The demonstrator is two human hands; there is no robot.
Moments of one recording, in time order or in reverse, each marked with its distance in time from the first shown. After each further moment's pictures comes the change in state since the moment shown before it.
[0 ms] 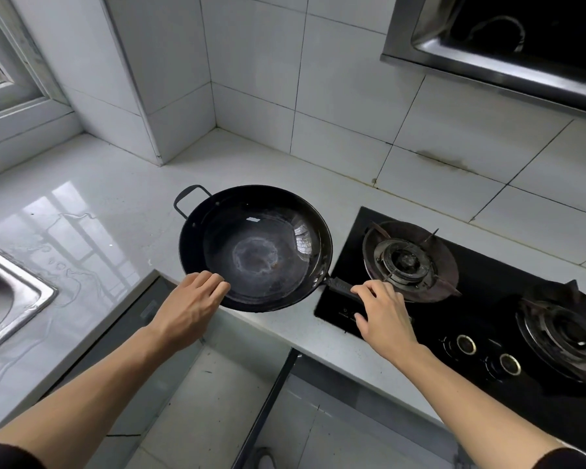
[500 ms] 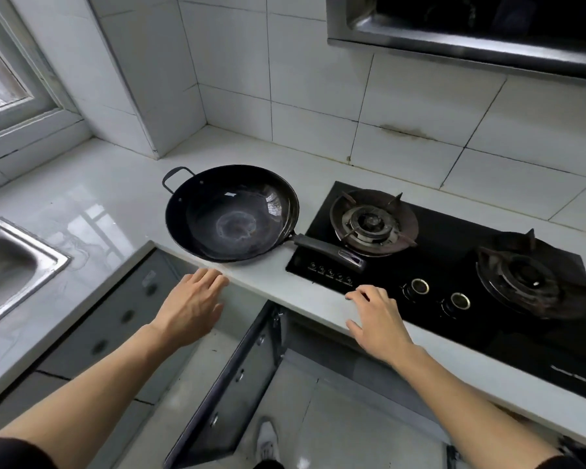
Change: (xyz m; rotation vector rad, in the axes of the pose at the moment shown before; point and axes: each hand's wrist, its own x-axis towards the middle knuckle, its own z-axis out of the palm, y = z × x) left_hand -0.058 0.132 -0.038 -0.009 0.007 -0.062; right_hand -0.139 0.049 -0.010 0.099 -0.115 0.019
